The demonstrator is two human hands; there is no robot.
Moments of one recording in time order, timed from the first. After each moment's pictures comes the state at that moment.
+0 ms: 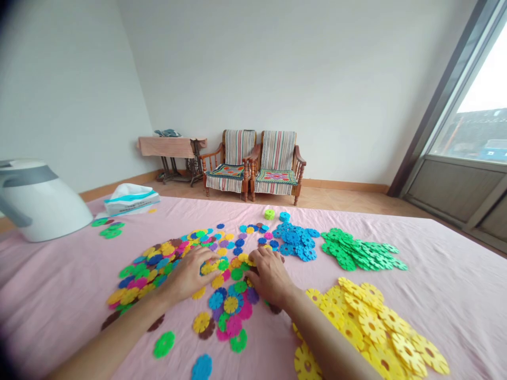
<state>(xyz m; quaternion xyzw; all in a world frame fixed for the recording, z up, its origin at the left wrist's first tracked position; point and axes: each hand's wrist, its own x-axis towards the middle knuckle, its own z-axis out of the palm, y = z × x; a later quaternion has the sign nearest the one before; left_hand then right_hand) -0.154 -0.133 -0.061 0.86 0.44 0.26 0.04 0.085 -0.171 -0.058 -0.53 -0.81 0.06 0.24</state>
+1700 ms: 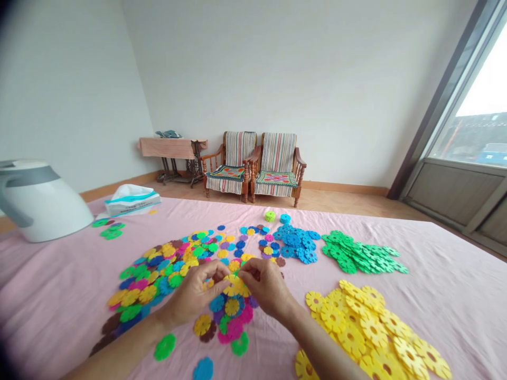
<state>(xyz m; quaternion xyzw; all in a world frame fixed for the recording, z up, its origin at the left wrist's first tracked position) -0.124 -0.176 -0.042 0.79 0.37 0.37 0.32 0.065 -0.185 -0.052 -0.49 -0.70 0.33 0.40</state>
